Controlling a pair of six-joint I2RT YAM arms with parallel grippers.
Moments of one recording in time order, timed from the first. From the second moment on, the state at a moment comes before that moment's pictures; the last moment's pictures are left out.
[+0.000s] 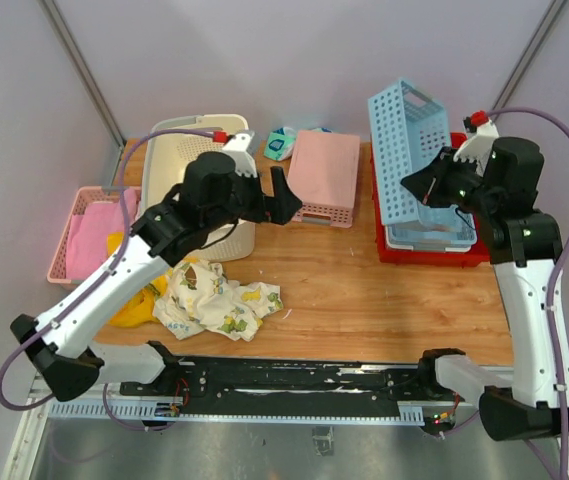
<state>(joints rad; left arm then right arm) -0.75 1.27 1.39 -0.51 -0.05 -0.47 0.08 1.11 1.52 -0.78 -0.34 0.26</state>
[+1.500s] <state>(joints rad) -0.73 1.15 1.34 -0.47 -0.15 -0.51 0.38 1.05 0.51 0.23 -0.91 1.36</state>
